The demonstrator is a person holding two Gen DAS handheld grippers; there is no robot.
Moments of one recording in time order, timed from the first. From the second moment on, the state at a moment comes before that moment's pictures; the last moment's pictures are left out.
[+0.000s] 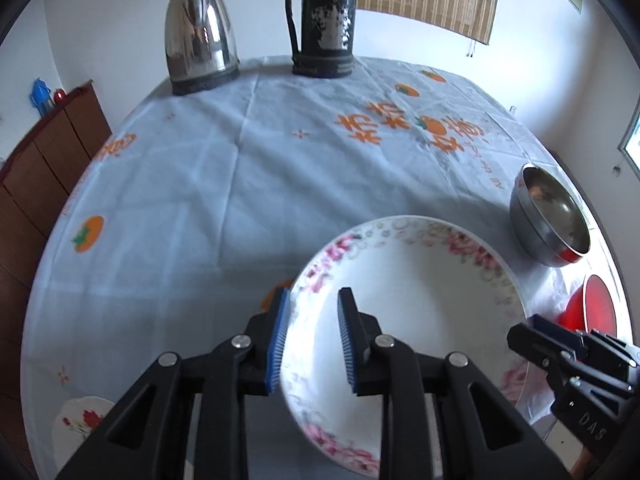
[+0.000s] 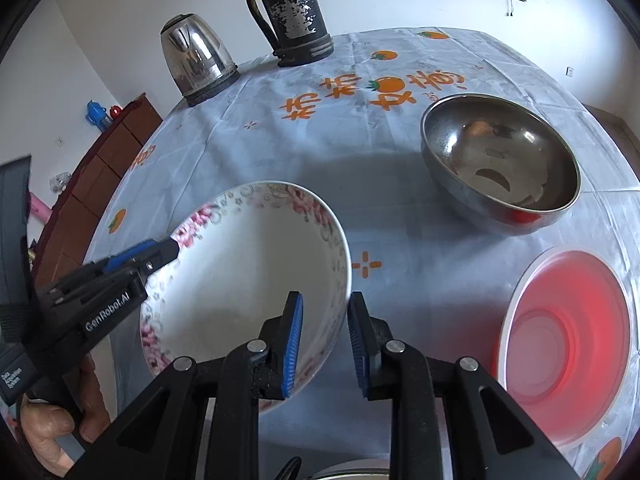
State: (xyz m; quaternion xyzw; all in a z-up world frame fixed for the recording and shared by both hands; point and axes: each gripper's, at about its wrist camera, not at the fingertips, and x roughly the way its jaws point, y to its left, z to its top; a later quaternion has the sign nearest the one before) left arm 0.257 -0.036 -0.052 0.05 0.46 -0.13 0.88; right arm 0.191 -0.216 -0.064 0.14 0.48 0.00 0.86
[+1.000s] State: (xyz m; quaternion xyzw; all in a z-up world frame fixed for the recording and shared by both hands) left arm 0.180 0.020 0.005 0.04 0.34 -0.04 0.94; right arm 0.142 -0.152 0.010 0.07 0.39 0.04 0.92
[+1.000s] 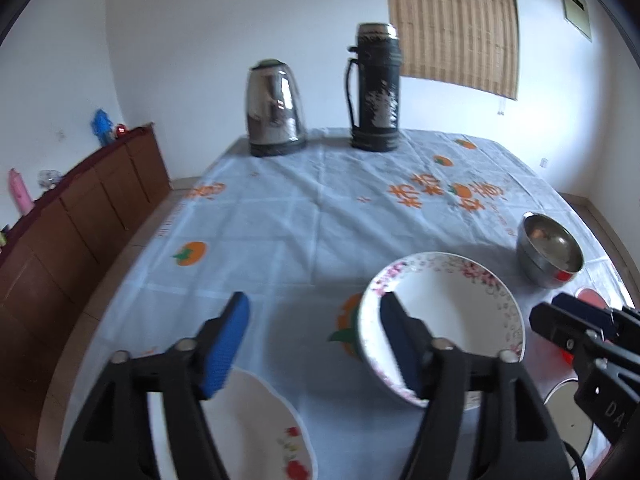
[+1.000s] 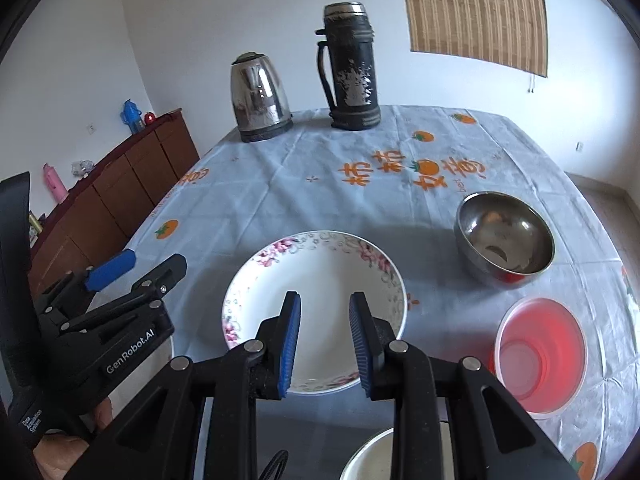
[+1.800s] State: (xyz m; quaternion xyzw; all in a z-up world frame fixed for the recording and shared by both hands) left arm 0.114 0.115 0.009 0.07 0.28 0.10 0.95; right arm 0.114 -0.078 0.015 0.05 0.35 0.12 0.93
